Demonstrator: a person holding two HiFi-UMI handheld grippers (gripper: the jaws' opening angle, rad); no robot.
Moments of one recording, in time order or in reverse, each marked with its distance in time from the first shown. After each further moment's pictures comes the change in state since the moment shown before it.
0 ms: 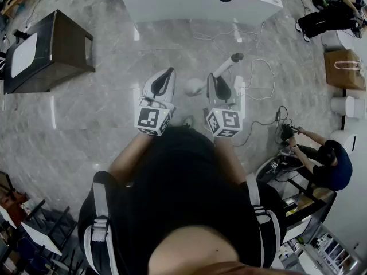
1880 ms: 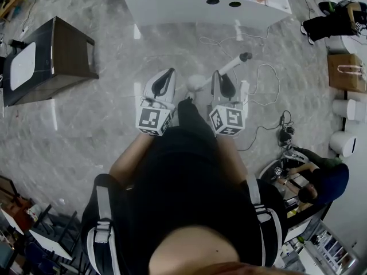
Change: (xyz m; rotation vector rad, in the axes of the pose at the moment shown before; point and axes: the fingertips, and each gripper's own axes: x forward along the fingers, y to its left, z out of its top) left arm 0.062 0.125 -0.007 -0.024 0.022 -0.003; right arm 0.135 0.018 0.007 0.013 -0.010 -0.067
